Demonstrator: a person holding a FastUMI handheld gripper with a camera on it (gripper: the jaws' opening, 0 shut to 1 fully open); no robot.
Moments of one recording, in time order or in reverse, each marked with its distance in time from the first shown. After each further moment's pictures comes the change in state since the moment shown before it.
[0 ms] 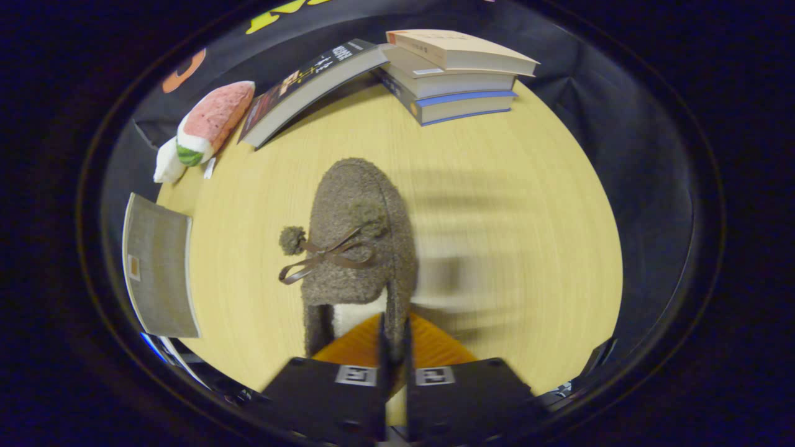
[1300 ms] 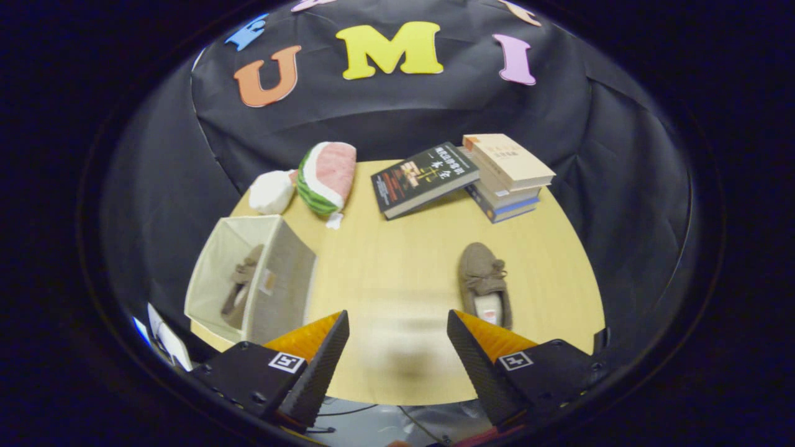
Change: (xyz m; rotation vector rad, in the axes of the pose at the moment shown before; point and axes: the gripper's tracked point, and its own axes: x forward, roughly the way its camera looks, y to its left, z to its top) arm -0.183 0.153 -0.024 -0.107 -0.378 0.042
